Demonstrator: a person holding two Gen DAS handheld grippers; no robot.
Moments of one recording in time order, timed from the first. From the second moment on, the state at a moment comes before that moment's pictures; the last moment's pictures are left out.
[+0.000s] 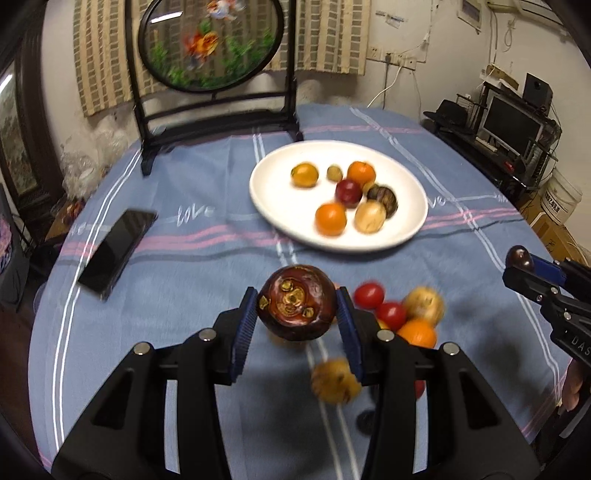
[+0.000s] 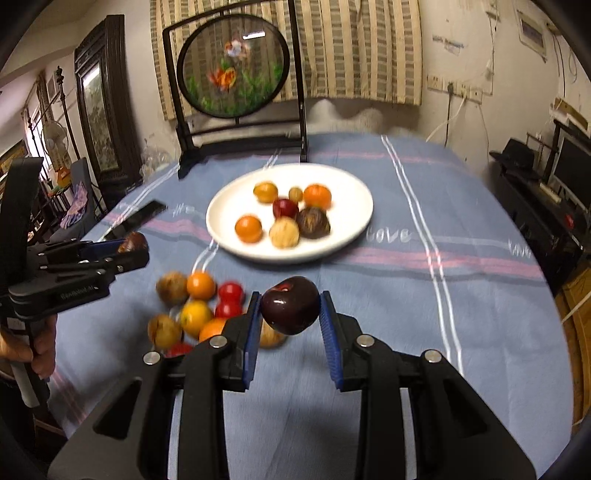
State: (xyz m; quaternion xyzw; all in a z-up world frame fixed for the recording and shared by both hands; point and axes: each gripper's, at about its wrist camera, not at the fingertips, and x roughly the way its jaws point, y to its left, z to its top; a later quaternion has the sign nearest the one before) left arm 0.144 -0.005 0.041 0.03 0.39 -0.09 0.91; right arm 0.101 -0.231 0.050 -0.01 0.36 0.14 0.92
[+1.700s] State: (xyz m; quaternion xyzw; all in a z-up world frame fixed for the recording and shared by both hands) left arm 0.236 -0.016 0.006 0.01 0.42 -0.04 0.91; right arm 0.227 -0.213 0.008 0.04 0.38 0.12 0.92
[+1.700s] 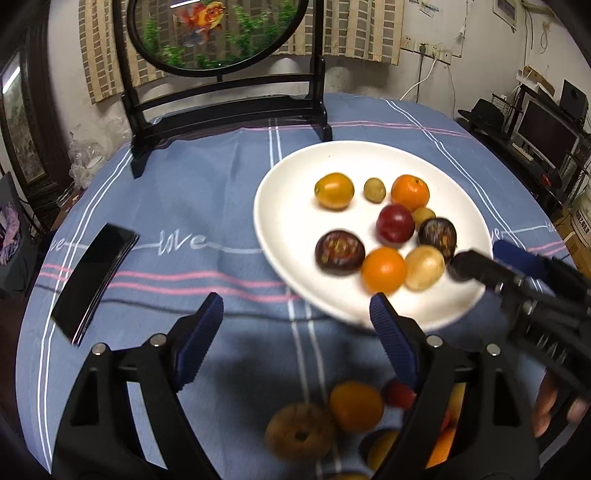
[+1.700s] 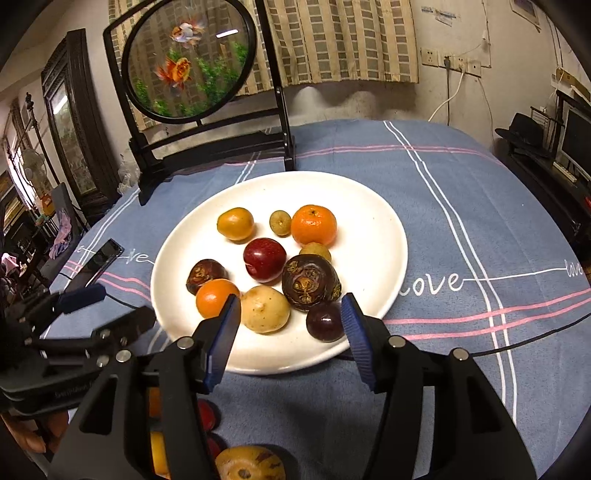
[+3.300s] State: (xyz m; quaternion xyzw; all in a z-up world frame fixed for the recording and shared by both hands) left arm 0.107 -0.011 -0.038 0.01 0.47 -0.09 0.88; right arm 0.076 -0.228 -0.018 0.04 0.40 0.15 0.90
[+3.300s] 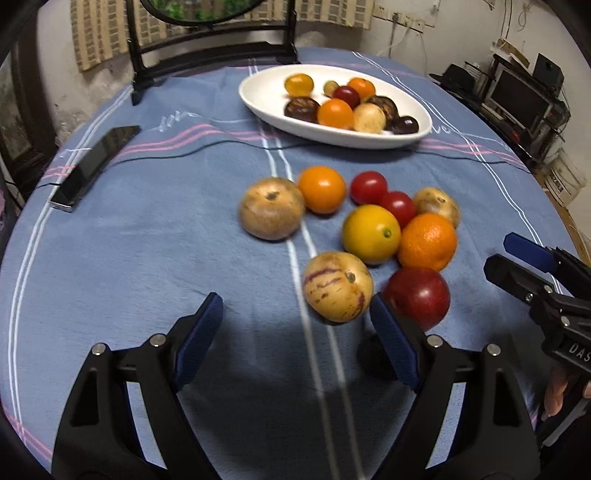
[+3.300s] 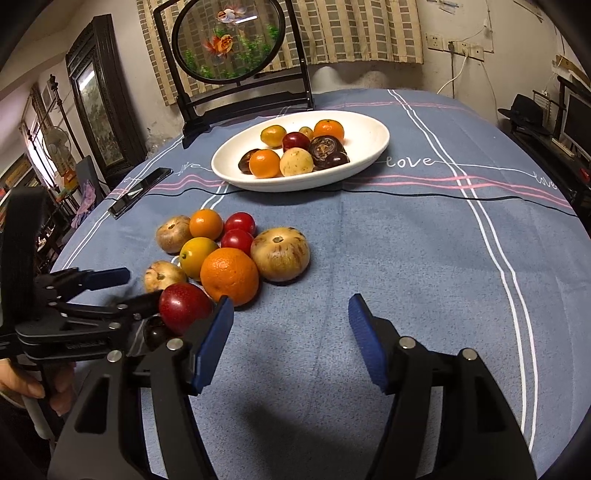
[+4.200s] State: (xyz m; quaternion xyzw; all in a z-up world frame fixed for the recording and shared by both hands) left arm 0.115 0.010 -0.043 -0.02 0.47 -0.09 0.88; right arm 0.090 -0.215 -0.028 -0.05 0.44 0.13 0.89
